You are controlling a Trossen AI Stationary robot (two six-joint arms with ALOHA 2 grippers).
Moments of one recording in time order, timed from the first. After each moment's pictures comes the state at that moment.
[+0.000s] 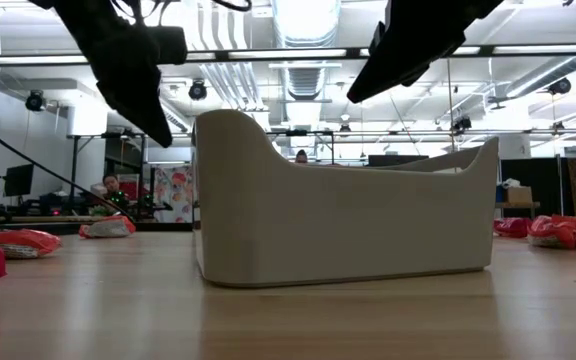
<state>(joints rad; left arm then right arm) -0.09 1.21 0.85 -0.67 -0.33 -0.41 0.37 1.58 1.08 -0.31 0.32 0.23</state>
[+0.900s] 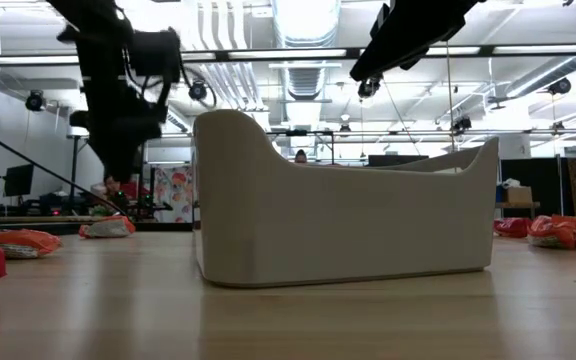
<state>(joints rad) 0.38 1.24 0.81 -0.94 -0.38 -0.45 0.36 1.51 1.08 -0.34 0.31 0.16</state>
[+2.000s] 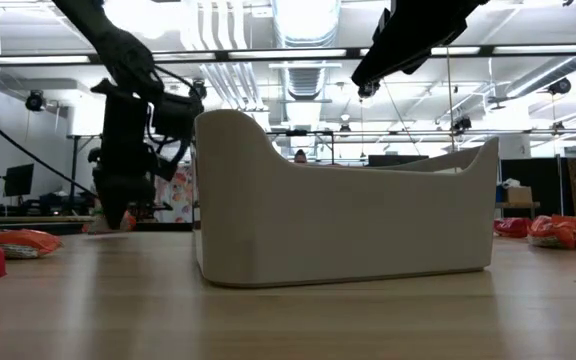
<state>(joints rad) 0.46 1.54 0.79 -0.84 -0.38 -0.27 0.36 1.52 1.06 -0.33 0.31 0.20</state>
